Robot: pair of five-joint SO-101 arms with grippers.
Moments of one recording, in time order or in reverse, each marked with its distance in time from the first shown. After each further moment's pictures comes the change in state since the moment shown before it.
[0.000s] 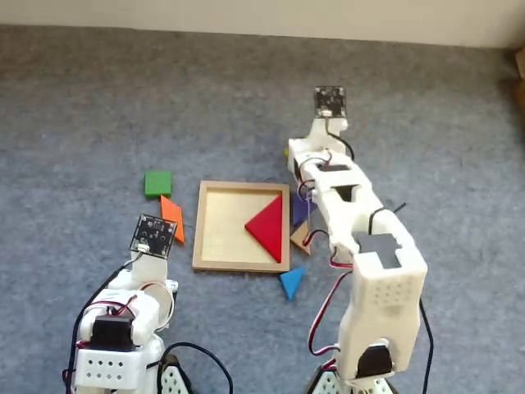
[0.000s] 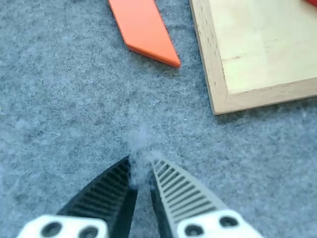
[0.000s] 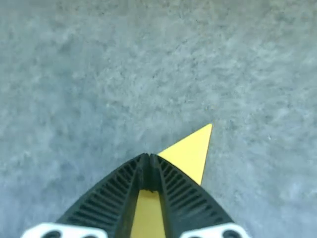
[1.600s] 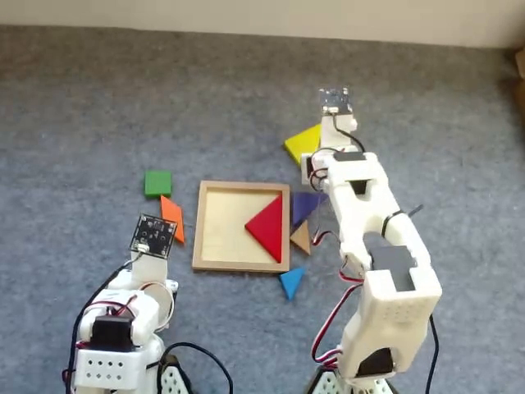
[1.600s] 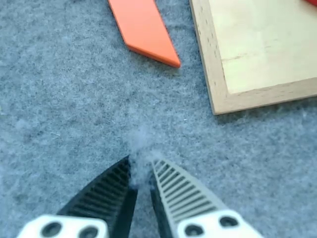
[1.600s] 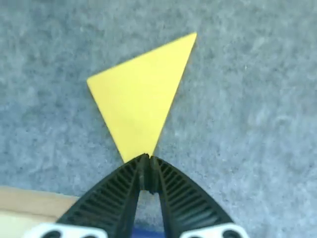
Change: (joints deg) left arm 0.0 0.0 0.0 0.0 0.0; right arm 2.3 -11.7 -2.1 23.3 2.5
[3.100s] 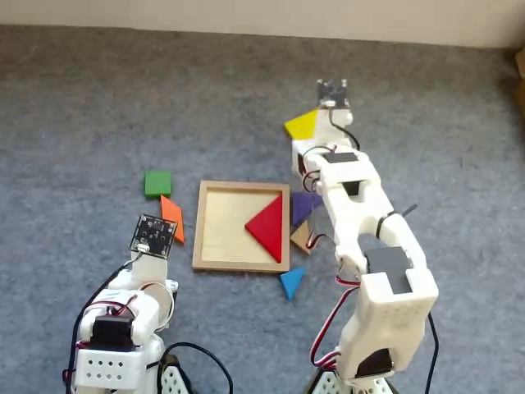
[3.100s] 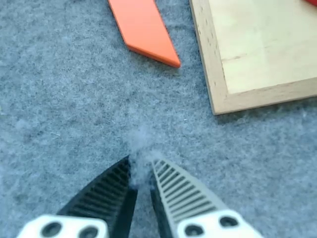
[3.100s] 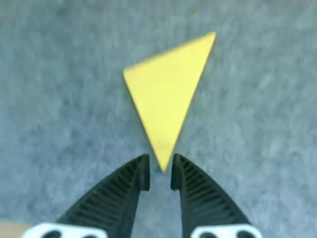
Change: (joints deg) left arm 0.0 0.0 0.0 0.0 0.0; right arm -2.5 0.1 0.5 -12.0 -7.9
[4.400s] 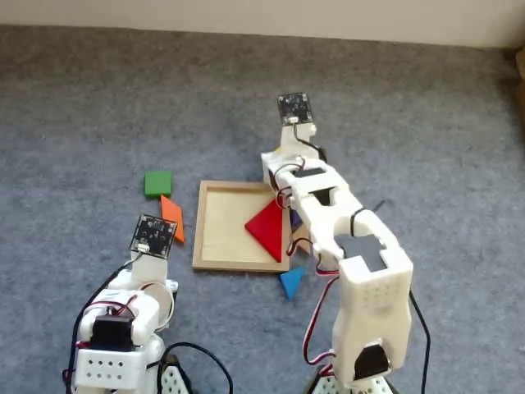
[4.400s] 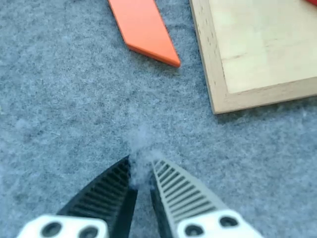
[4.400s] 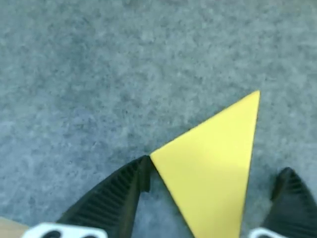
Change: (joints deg) left arm 0.0 0.0 0.0 0.0 0.0; right arm -5.9 11.2 0.4 -12.1 4.0
